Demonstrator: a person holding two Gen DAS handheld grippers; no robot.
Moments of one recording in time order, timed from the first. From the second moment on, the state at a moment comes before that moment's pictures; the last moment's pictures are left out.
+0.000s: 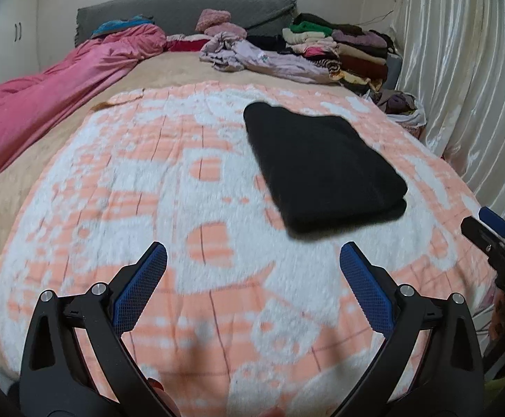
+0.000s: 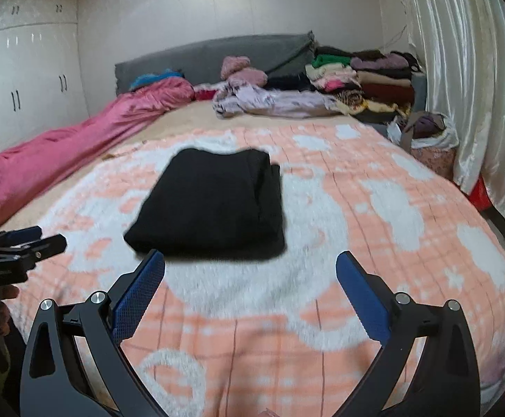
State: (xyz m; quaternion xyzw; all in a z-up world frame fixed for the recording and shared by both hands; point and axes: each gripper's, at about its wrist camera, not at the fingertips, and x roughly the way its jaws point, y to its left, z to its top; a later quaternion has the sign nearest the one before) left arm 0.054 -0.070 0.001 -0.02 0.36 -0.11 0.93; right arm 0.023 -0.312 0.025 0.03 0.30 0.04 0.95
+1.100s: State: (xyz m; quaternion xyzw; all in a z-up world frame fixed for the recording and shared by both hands) left arm 0.039 -0.068 -0.021 -0.02 0.39 -0.09 0.92; right arm 0.015 -0.312 -0.016 0.04 0.36 0.00 0.93
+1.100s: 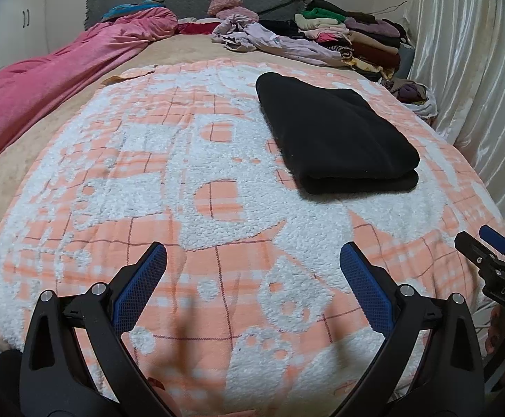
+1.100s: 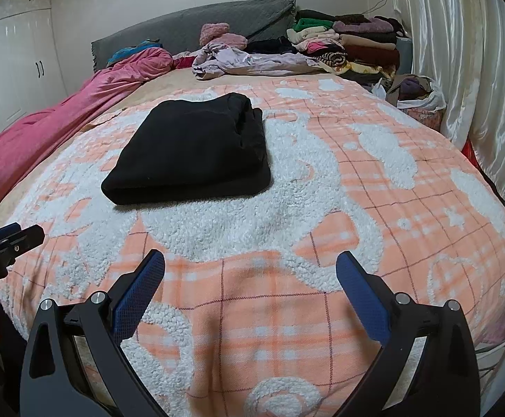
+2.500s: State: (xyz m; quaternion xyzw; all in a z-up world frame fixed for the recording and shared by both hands) left arm 0.039 -0.062 -0.020 -0.02 0.39 -0.08 0.92; right arm 0.012 -0.313 -0.009 0.04 0.36 0.00 0.93
